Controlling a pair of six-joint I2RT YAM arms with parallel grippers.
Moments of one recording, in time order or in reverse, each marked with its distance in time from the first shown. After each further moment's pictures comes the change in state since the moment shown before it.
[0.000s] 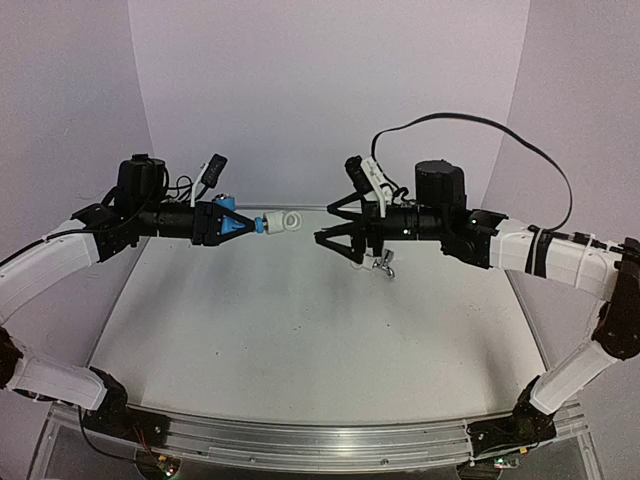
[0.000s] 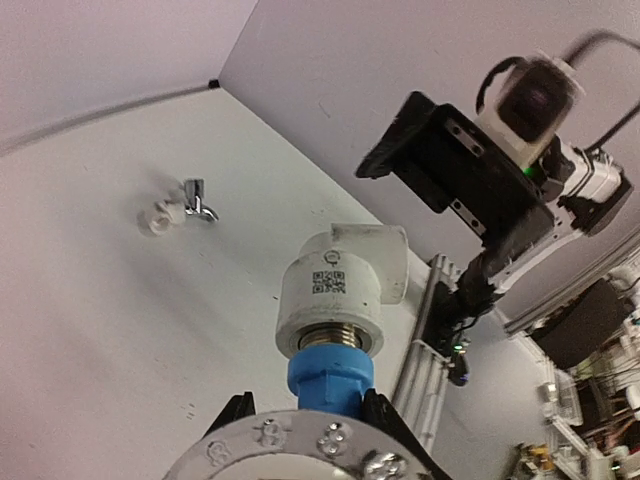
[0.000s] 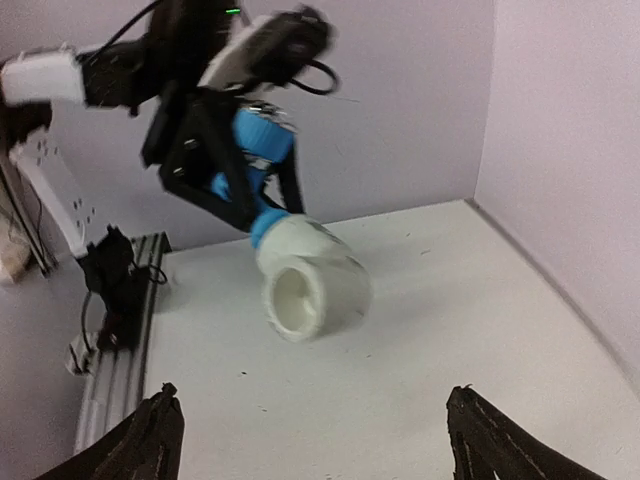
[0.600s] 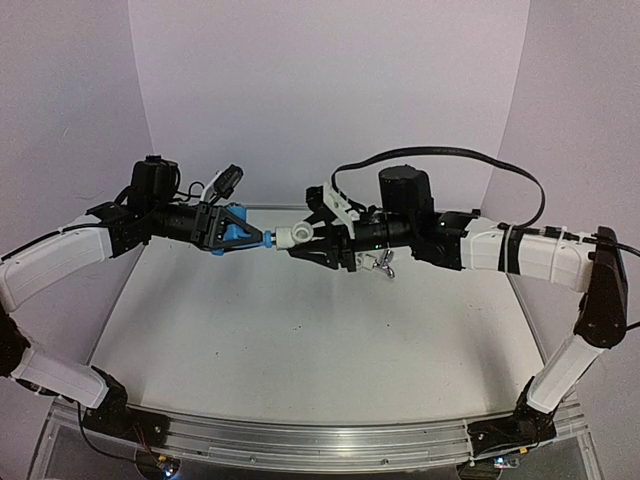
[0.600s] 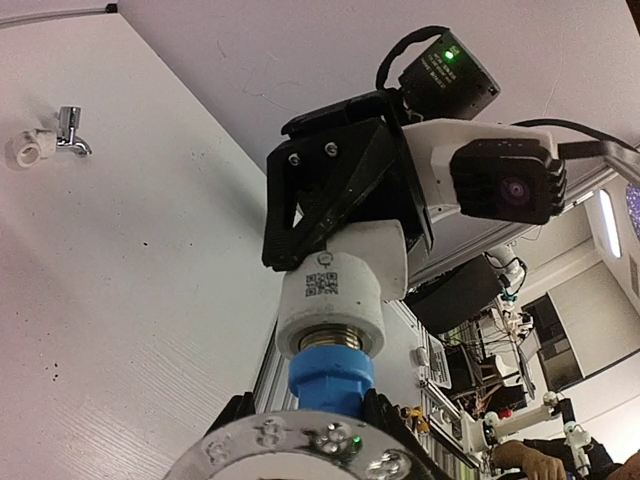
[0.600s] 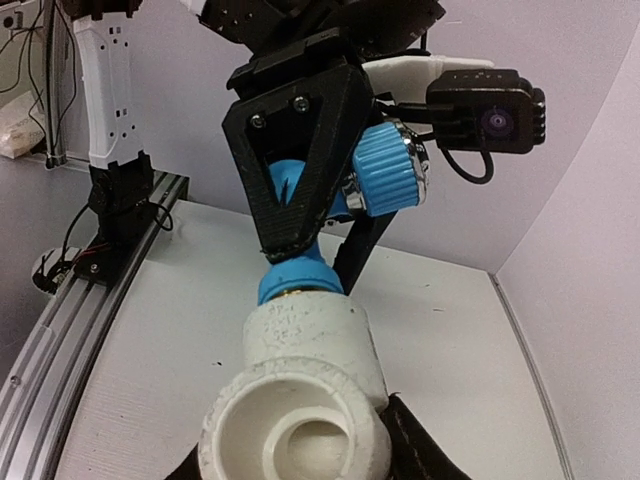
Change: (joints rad) left arm 0.006 0.084 0.014 0.031 0.323 -0.216; right arm 0.105 0.131 0.101 -0.007 -0.054 -0.394
